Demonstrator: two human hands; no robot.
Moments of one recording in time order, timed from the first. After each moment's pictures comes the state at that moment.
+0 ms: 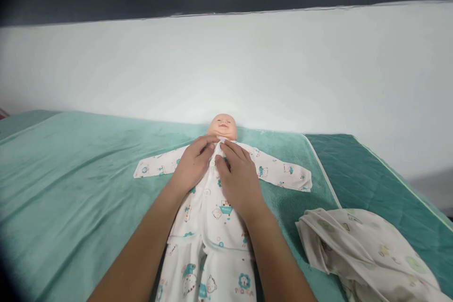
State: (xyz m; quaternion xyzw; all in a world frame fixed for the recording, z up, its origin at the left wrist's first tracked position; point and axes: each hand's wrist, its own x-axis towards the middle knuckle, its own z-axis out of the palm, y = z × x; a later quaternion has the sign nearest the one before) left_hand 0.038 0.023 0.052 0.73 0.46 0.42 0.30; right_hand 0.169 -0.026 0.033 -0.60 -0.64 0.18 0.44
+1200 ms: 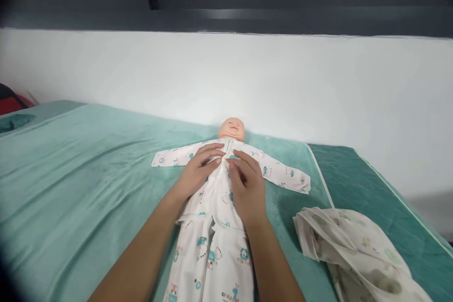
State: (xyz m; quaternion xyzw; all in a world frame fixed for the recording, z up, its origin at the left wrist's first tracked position) left_hand 0.006 -0.018 0.042 0.72 0.39 0.45 0.36; right_hand 0.160 -0.066 0.023 -0.53 -0.60 0.17 0.57
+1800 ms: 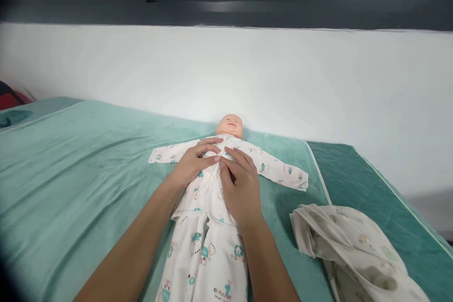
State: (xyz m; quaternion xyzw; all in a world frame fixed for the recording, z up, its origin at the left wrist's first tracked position) left_hand 0.004 -0.002 0.040 0.69 0.35 0.44 0.45; right_hand 0.159 -0.068 0.025 -0.52 -0.66 0.10 0.53
